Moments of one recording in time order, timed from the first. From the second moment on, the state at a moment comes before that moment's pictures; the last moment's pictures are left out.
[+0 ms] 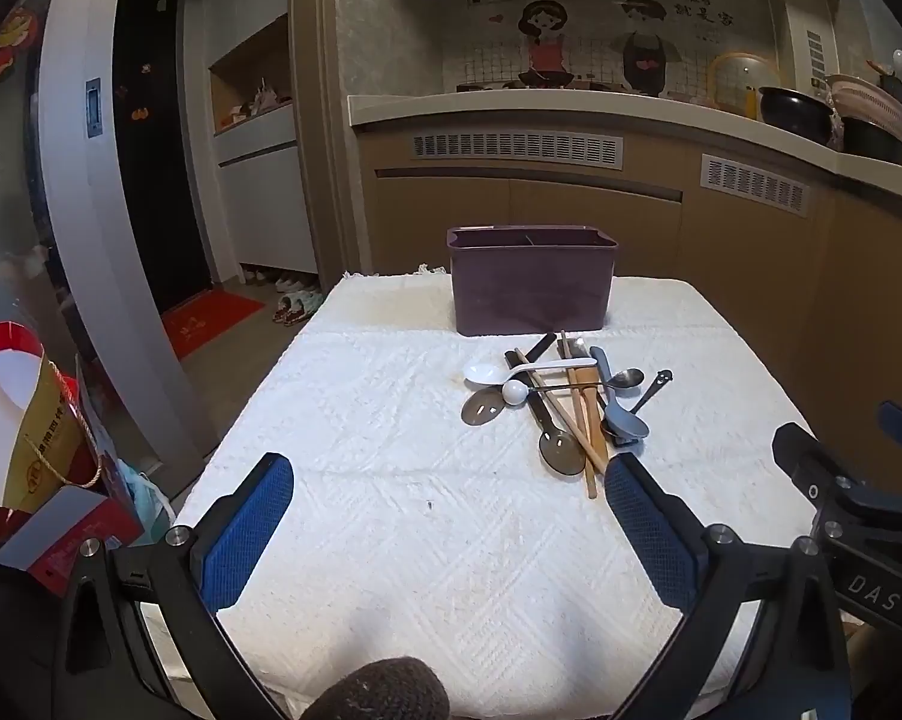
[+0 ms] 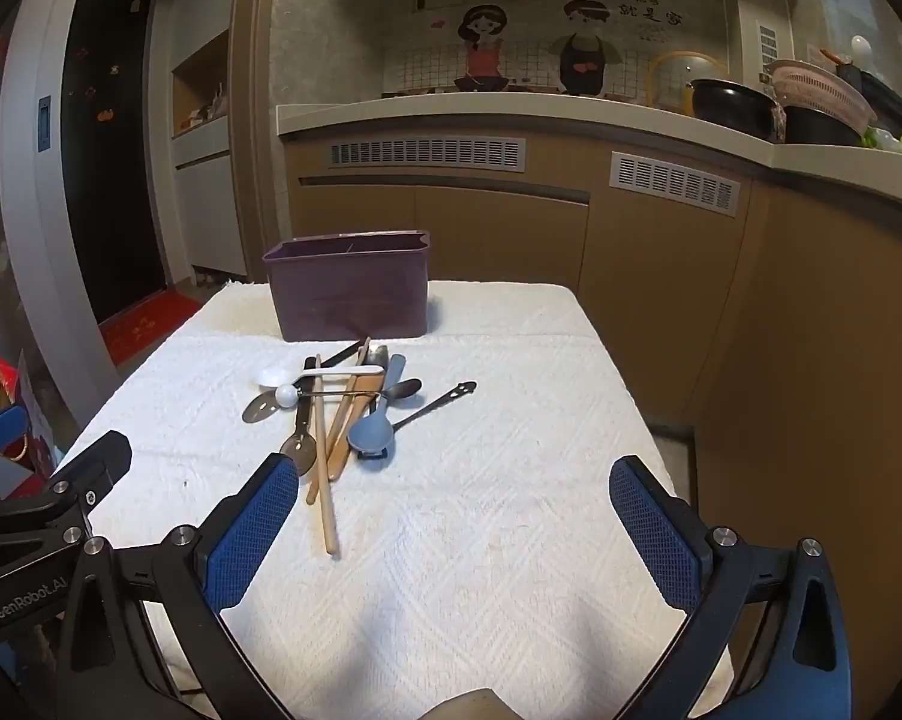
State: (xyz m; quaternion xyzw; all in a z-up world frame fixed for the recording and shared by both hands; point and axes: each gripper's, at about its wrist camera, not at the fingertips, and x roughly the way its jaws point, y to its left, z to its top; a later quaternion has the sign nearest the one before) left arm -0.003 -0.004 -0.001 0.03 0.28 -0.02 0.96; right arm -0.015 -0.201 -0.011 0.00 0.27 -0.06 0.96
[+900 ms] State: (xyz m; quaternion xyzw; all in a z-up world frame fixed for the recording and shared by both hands) left arm 0.000 -0.003 -0.004 0.03 0.30 -0.02 0.95; right arm -0.008 -0.206 -0.018 0.01 0.28 -0.06 0.96
